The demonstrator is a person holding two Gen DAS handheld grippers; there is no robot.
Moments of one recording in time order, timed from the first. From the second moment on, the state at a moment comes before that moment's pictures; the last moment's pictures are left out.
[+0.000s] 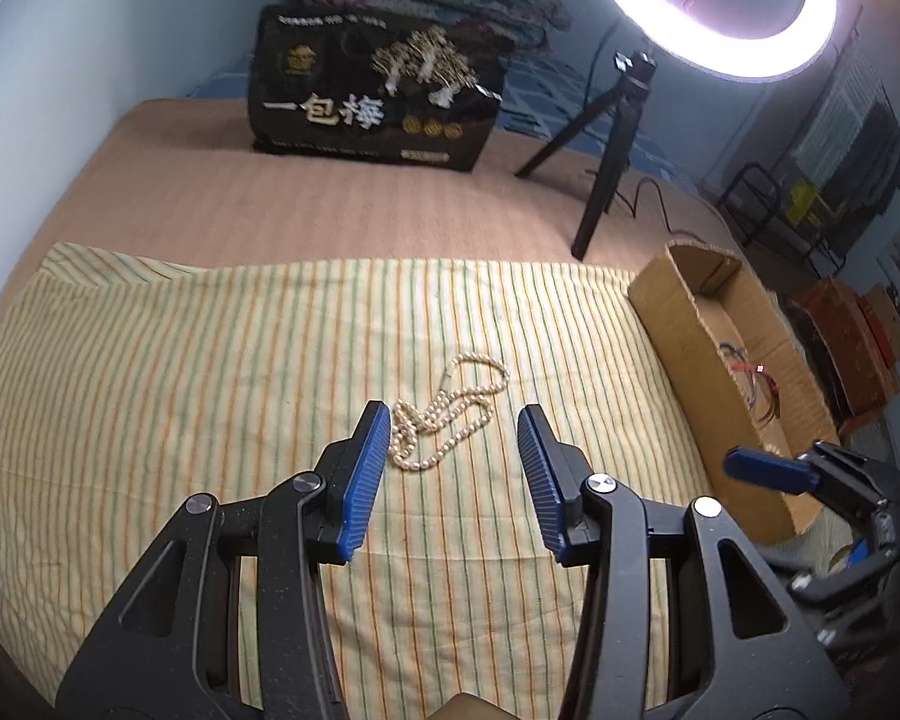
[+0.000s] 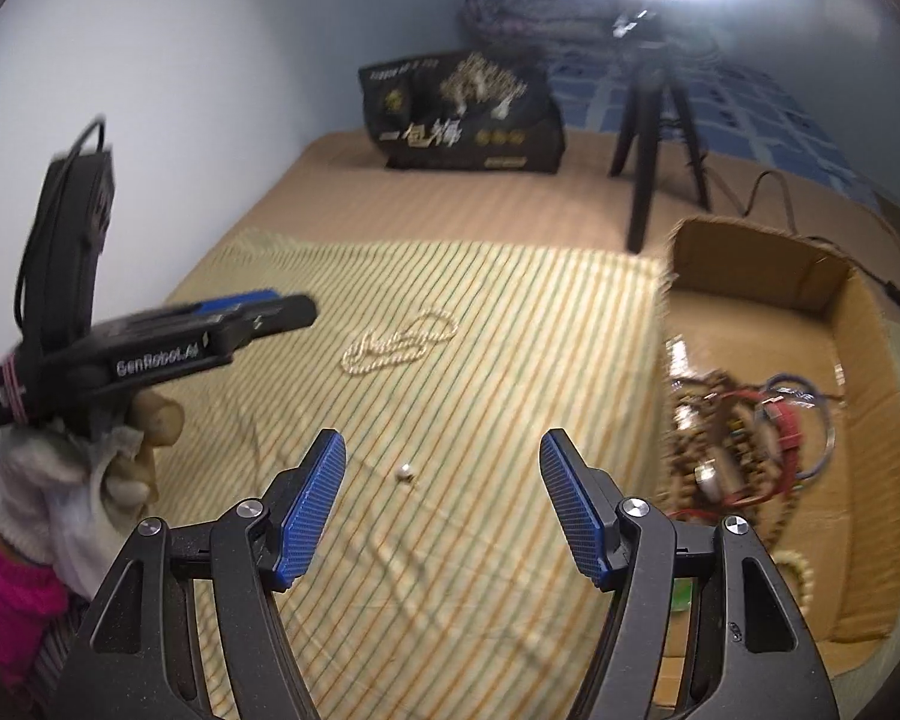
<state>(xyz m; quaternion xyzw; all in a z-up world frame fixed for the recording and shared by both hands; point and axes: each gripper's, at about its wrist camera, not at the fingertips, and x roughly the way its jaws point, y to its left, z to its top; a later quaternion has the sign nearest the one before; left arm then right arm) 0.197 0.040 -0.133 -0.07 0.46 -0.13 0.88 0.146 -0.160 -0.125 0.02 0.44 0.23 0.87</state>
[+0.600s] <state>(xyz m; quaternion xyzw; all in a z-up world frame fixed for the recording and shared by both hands) 0.217 0.008 -0.178 0.03 0.49 -0.14 0.86 0.150 -0.125 -0.169 -0.04 0.47 0.25 0.85</state>
